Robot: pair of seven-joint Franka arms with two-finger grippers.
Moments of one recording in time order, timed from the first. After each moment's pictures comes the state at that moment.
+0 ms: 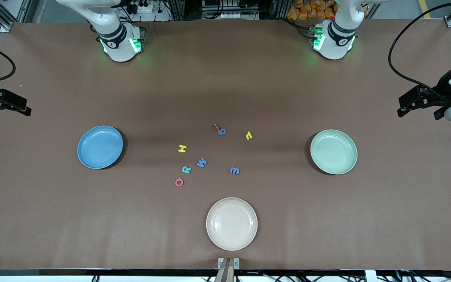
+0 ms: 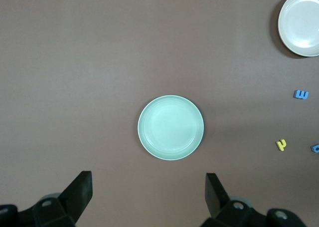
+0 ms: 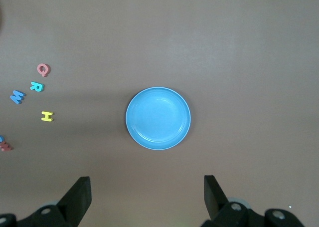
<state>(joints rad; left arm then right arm) -0.06 0.05 -0.02 -1.52 -0.02 1.64 0.00 0.00 0.14 -0.05 -1.37 0.01 1.45 -0.05</state>
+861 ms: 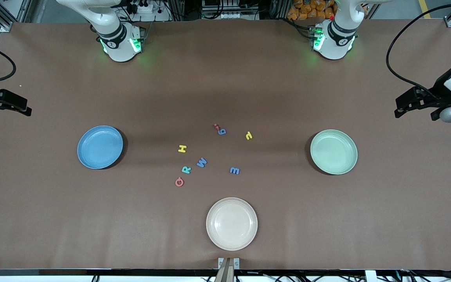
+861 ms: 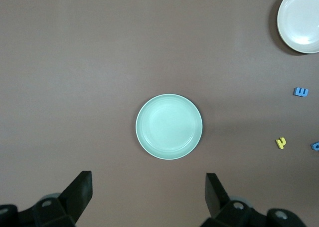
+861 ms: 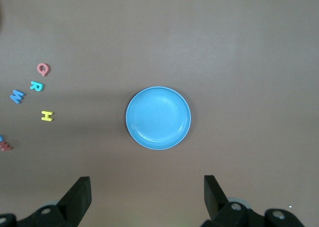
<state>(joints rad) -0.07 0.06 -0.02 -1.52 -0.02 1.64 0.00 0.00 0.14 -0.05 -1.37 0.01 1.45 -0.05</state>
